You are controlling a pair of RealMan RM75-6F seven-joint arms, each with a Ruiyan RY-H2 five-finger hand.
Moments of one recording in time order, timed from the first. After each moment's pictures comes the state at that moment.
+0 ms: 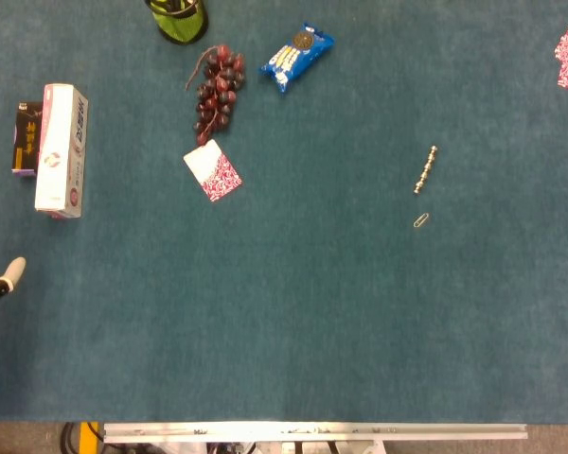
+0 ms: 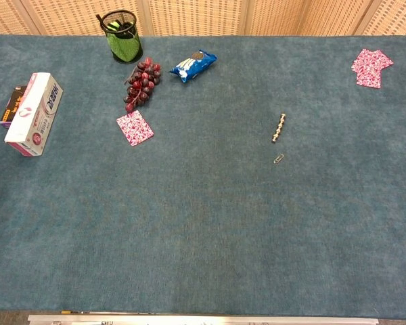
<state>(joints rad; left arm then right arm) -0.07 -1.16 -0.02 -1.68 1.54 1.52 0.07 0.12 -1.03 0.07 -1.65 -1.51 1.41 0.02</state>
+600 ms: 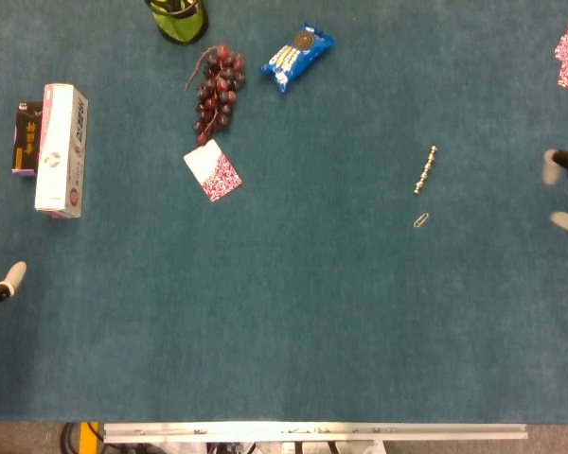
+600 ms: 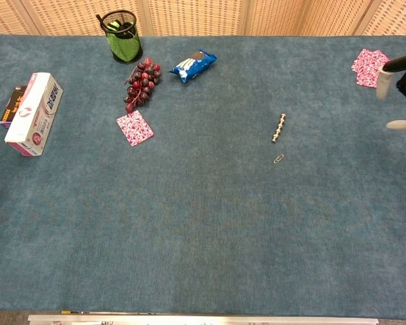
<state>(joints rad) -0.05 -1.17 -0.01 -1.68 1.54 1.53 0.08 0.40 -1.05 0.09 -1.63 -1.60 1.07 -0.01</state>
